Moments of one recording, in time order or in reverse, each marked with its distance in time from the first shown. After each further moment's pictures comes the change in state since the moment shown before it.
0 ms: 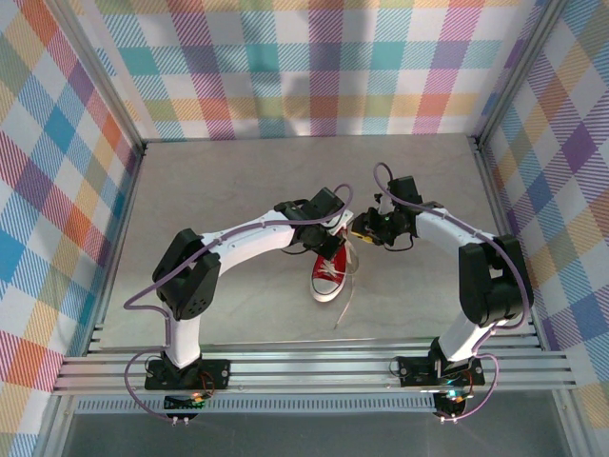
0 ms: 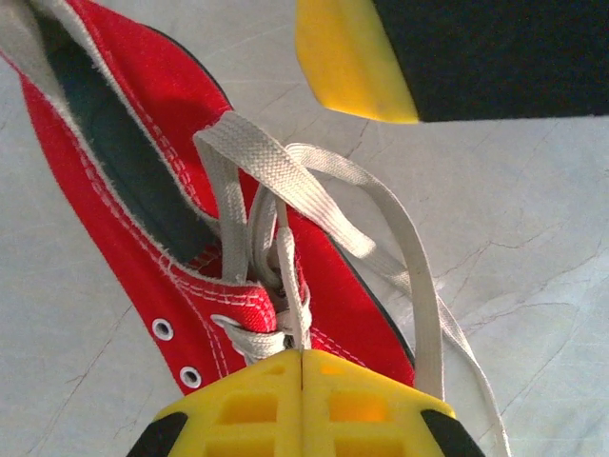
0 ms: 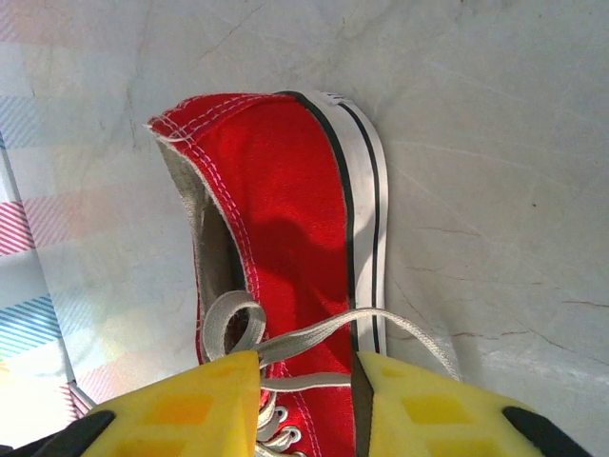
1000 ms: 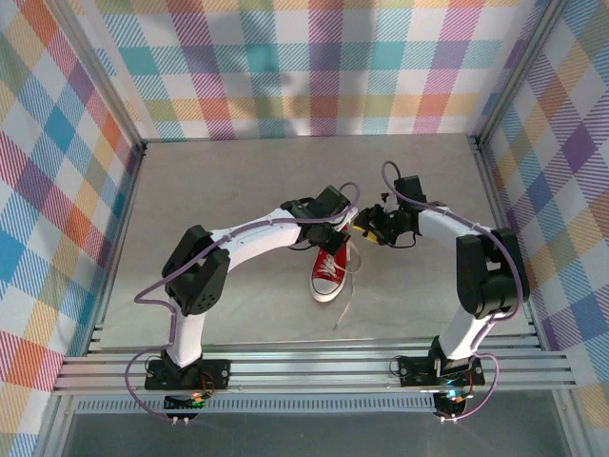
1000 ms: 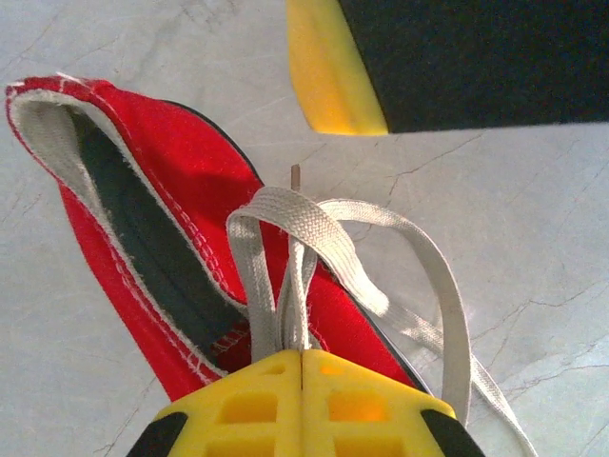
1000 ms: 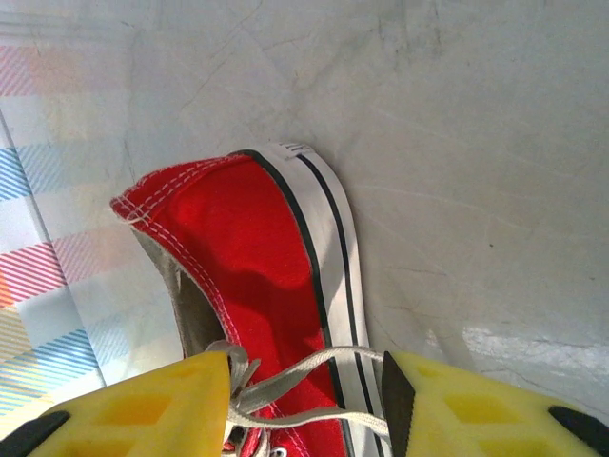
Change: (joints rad) left arm -0.001 0.068 0.060 0.043 -0.066 0.023; right arm -0.051 0.058 0.000 0.065 -0.038 0.085
